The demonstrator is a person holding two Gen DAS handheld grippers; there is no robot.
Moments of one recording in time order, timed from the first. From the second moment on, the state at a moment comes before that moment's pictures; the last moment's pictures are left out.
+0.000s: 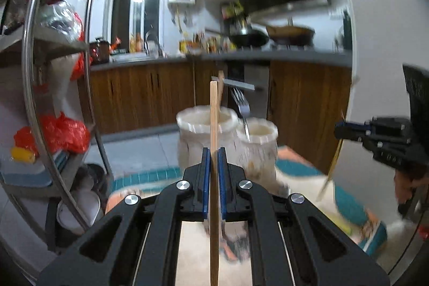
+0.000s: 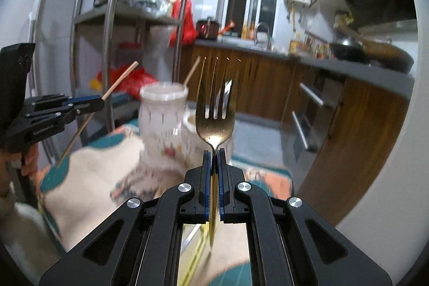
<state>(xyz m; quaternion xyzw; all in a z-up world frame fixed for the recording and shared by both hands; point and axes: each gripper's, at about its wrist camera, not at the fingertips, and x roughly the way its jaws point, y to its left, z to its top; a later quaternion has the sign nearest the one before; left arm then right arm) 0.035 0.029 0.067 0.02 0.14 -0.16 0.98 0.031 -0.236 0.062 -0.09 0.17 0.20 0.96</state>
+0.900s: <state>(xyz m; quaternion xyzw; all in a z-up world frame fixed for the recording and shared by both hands) 0.180 0.005 0.119 -0.06 0.04 -0.12 0.99 0.133 -0.203 0.131 0.00 0.08 0.21 0.97</state>
